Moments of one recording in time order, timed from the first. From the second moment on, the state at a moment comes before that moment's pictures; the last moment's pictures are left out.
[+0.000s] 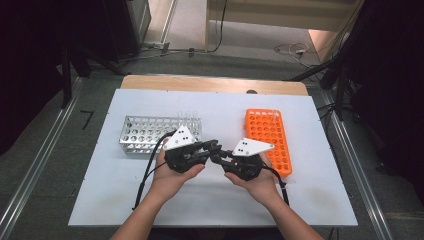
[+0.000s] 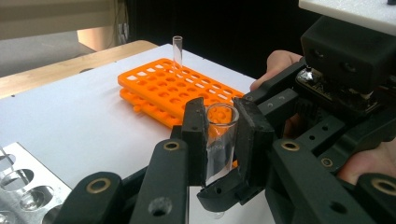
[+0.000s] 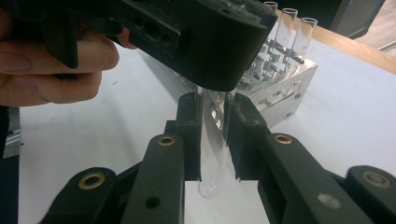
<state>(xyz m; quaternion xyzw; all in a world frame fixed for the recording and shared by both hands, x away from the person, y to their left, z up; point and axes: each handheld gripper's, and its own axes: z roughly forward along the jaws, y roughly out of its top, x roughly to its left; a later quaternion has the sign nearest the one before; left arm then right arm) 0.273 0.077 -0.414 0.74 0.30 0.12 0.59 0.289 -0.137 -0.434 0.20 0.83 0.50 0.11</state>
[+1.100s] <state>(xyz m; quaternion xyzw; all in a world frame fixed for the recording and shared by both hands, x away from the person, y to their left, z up) 0.280 0.107 -0.401 0.73 0.33 0.16 0.58 0.309 -0.199 -0.427 0.26 0.80 0.52 0.13</state>
